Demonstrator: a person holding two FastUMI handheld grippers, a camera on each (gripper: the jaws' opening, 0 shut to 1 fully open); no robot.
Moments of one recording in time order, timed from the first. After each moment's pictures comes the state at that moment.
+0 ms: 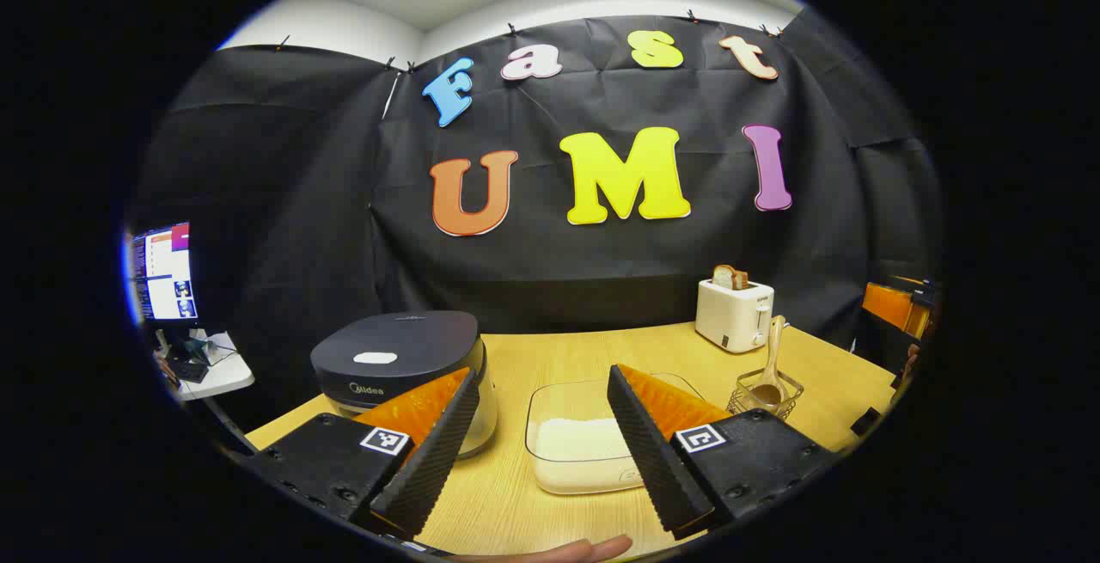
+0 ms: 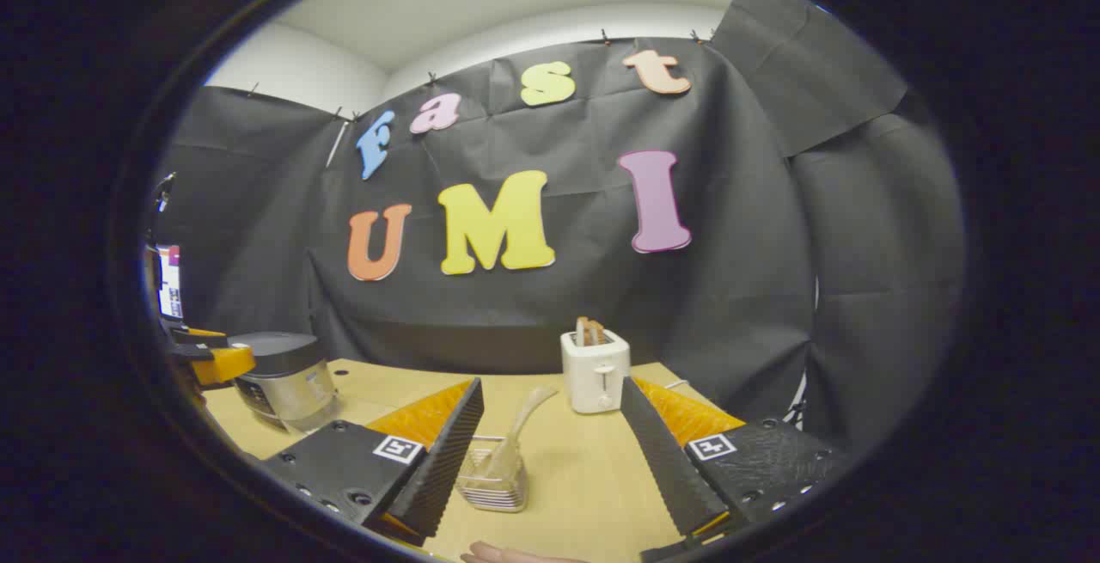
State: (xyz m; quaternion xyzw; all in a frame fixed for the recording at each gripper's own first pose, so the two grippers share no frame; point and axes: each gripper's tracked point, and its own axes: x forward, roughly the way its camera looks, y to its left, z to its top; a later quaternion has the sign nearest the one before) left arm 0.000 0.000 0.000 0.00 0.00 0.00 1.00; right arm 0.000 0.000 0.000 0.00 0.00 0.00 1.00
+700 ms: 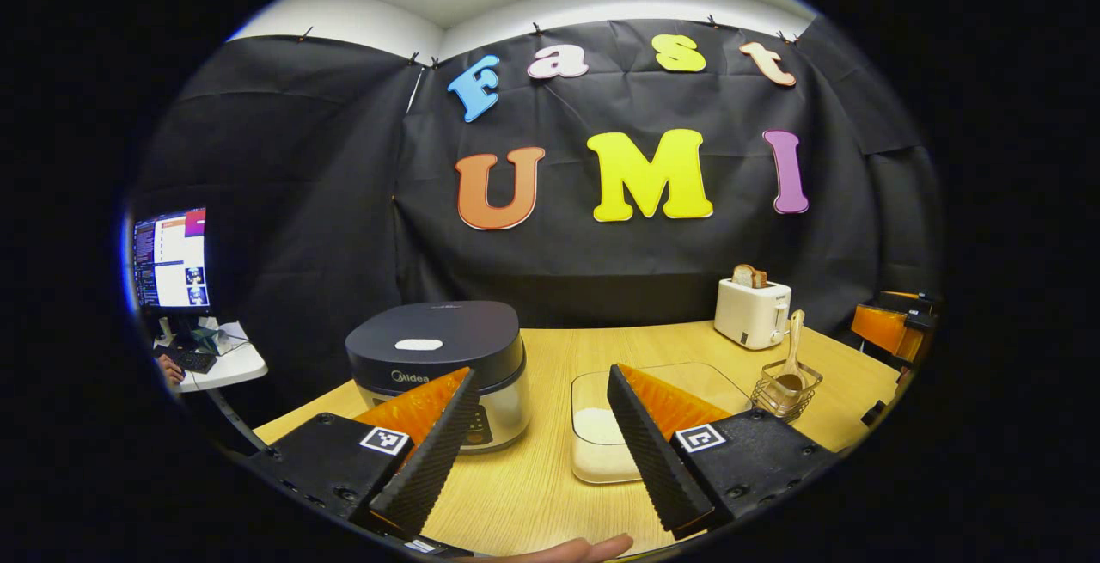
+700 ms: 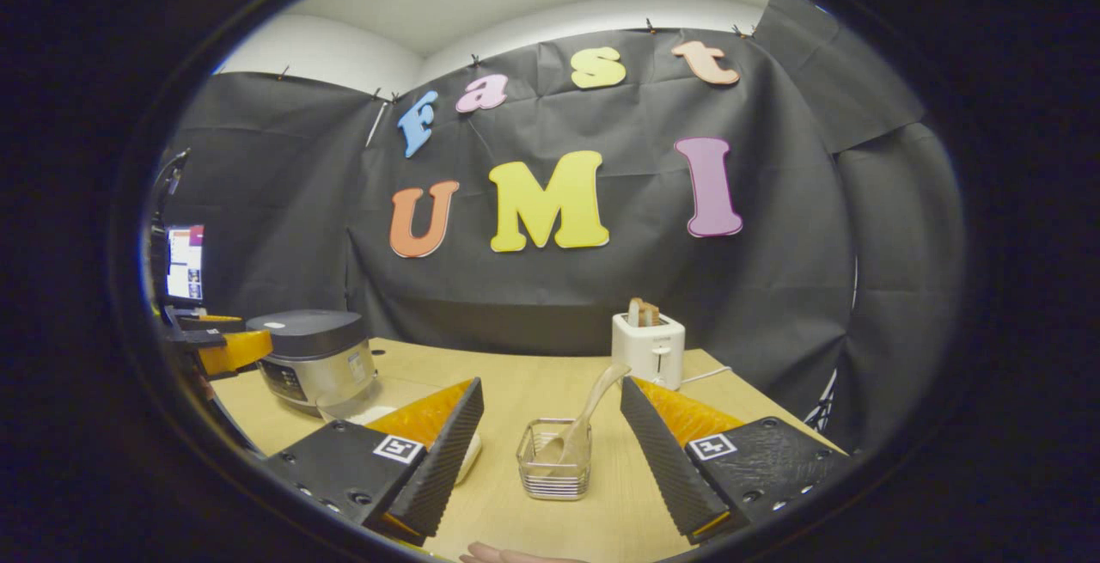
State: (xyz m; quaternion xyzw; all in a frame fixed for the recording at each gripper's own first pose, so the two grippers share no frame) left arm -0.013 0.038 -0.007 -0.01 -0.01 0.03 1.00; right arm -0.003 0.054 -0.023 -0.02 0.02 0.04 1.00
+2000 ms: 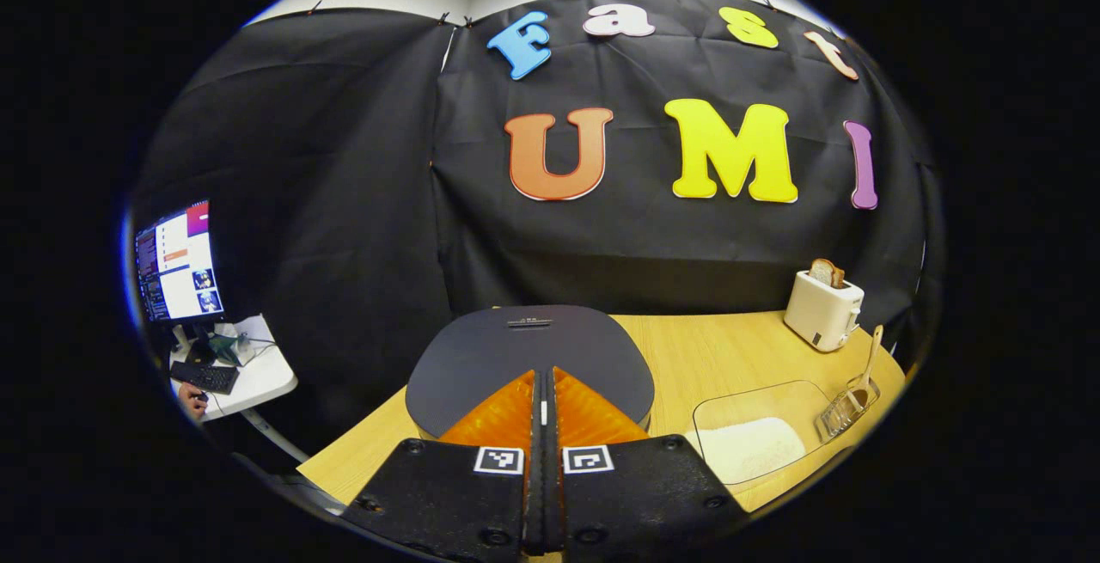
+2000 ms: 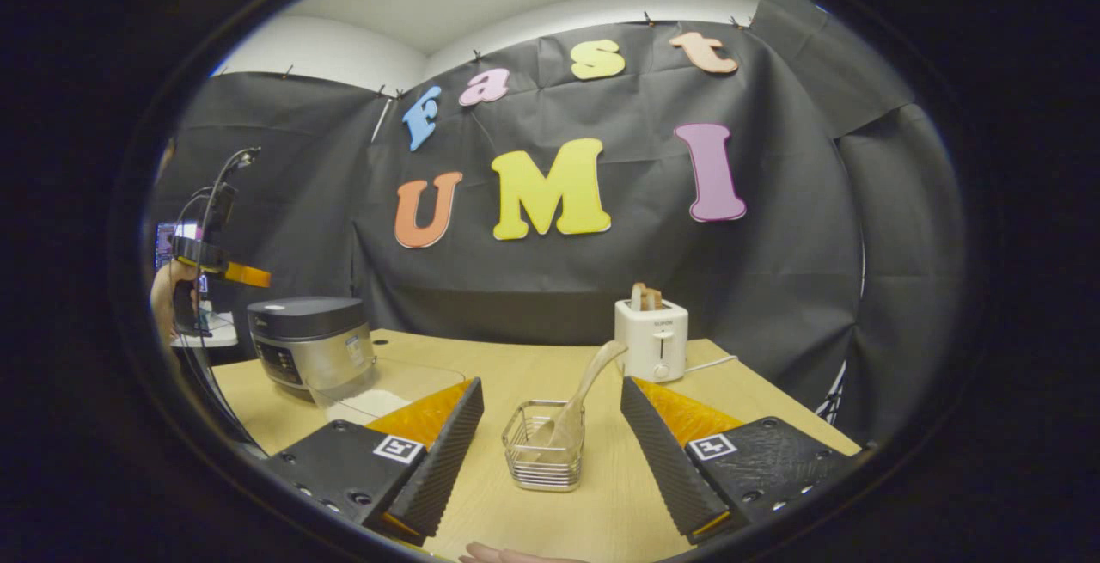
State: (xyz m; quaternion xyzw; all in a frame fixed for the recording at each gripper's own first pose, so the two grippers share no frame) left arm 0.076 0.163 0.000 -0.04 0.10 0.07 0.99; right arm 0.004 0.039 -0.056 -0.02 0.03 0.06 1.00
